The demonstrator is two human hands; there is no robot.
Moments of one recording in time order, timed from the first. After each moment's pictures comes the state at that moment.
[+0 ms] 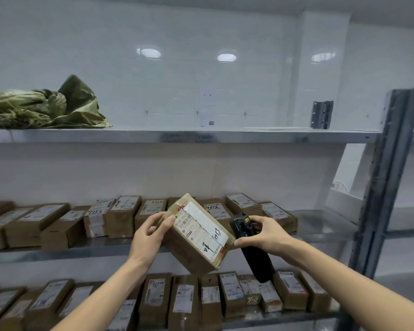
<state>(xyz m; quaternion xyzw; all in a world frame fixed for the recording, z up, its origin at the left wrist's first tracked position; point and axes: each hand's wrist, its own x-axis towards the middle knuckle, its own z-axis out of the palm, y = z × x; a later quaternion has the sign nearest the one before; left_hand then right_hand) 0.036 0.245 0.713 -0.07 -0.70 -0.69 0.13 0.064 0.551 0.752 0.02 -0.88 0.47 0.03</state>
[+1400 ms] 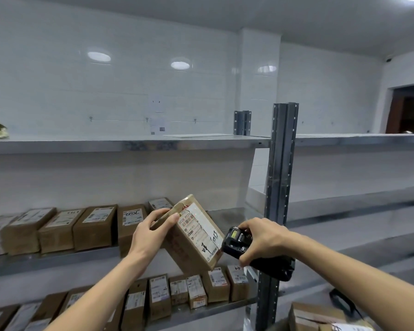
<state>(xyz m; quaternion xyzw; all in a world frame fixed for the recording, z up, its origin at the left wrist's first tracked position) 0.111 0.524 0.751 -0.13 -0.76 -0.62 0.11 0.208 0.801 0.811 0.01 -0.99 0.15 -0.01</state>
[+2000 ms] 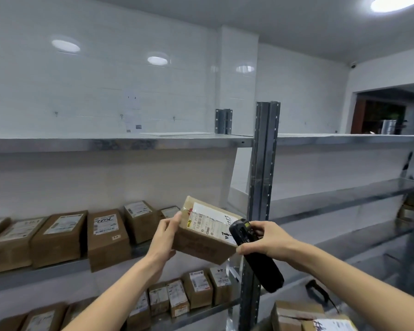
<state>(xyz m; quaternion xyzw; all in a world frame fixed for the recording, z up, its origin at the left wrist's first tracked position) 0.087 0.596 0.738 -0.12 -0.68 -0.72 -0.07 0.207 0.847 0.780 -0.06 -0.87 0.48 0.06</state>
